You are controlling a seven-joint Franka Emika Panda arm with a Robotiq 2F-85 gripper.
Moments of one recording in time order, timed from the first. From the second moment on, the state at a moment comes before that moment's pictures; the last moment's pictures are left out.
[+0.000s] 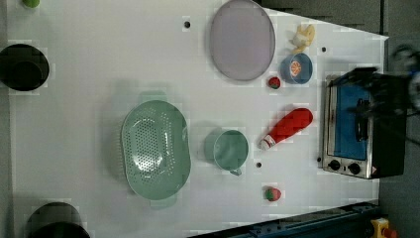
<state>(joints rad) -0.17 0.04 0.15 -1.95 0.01 0.42 0.00</state>
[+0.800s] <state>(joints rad) -0.17 0.00 0.16 -1.69 0.02 0.10 0.00</state>
